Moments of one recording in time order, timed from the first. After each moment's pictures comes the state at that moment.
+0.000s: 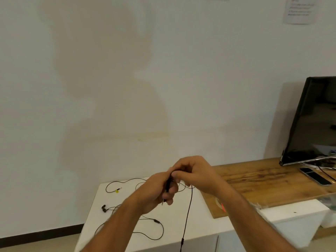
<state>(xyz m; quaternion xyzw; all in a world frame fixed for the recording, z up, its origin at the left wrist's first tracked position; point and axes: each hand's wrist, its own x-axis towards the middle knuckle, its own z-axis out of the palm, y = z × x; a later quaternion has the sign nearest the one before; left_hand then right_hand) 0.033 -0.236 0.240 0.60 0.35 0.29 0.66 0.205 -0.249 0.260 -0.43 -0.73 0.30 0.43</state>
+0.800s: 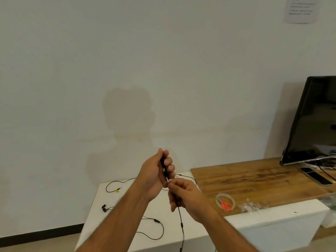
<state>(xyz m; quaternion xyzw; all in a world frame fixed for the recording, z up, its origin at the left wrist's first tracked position) 0.046 -0.227 0.263 0.39 0.27 0.48 0.73 0.177 -0.252 0.187 -0.38 -0.54 0.56 0.50</state>
